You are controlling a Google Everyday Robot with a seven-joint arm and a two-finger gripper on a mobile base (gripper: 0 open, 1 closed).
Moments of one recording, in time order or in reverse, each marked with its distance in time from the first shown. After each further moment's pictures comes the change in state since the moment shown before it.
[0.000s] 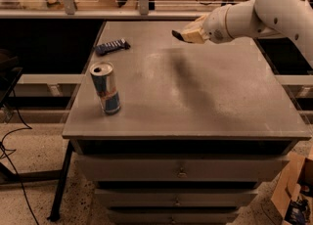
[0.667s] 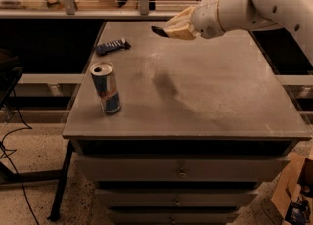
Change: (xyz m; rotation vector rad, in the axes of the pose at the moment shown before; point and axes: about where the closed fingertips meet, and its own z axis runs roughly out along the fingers) arm -0.057 0.050 -0.007 -0.130 -0.100 -0.235
